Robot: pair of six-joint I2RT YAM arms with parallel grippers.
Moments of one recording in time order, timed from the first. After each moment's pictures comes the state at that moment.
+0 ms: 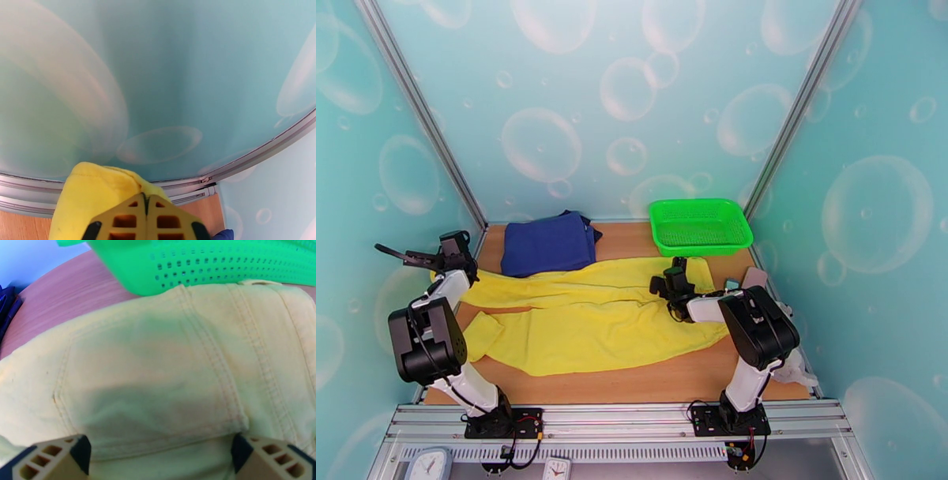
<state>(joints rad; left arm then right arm) 0.32 1.71 1.18 0.02 -0.71 -0.94 0.34 1.79 0.75 0.32 0.30 0.43</state>
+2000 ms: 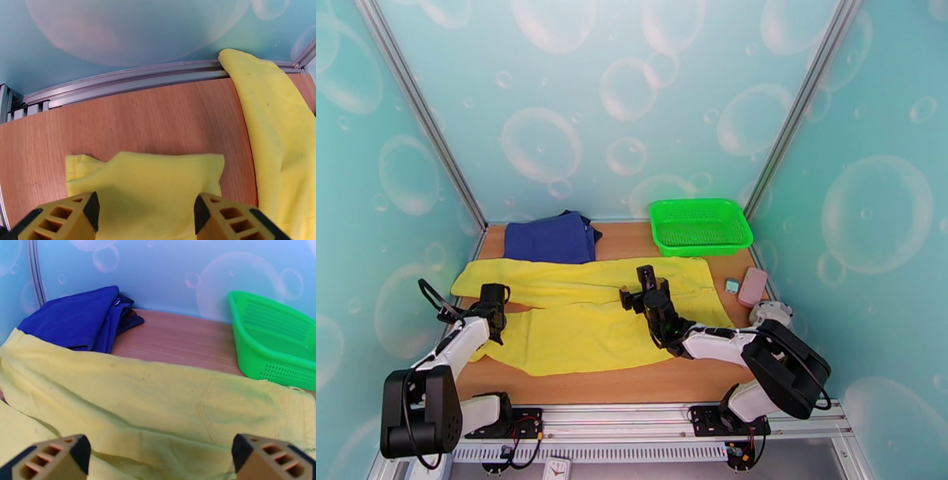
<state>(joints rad) 0.12 1.20 0.60 -0.56 -0.72 -1.12 0.72 1.50 0.57 0.59 0.47 0.13</state>
